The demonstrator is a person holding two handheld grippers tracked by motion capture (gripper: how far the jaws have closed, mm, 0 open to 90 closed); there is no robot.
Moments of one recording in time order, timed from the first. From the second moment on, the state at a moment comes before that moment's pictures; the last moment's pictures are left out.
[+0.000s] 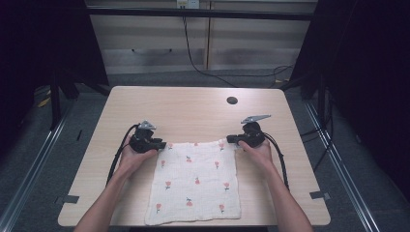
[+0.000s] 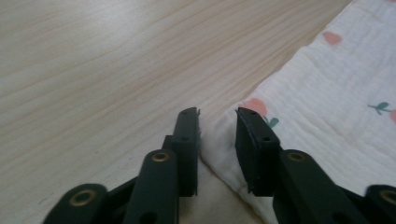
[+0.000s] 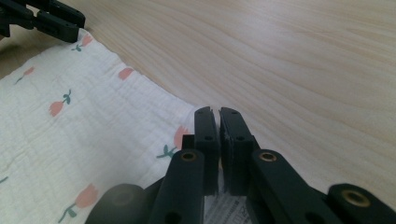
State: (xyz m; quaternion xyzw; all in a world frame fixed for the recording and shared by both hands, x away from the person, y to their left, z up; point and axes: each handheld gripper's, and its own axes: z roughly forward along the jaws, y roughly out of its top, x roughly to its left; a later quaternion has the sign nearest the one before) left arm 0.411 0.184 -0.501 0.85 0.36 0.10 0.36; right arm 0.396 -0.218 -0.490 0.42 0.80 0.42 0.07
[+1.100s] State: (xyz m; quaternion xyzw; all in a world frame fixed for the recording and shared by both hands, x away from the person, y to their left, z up) left arm 0.408 0.205 -0.437 0.78 0.38 0.11 0.48; right arm 0.401 -0.224 -0.436 0.40 0.80 0.44 0.11
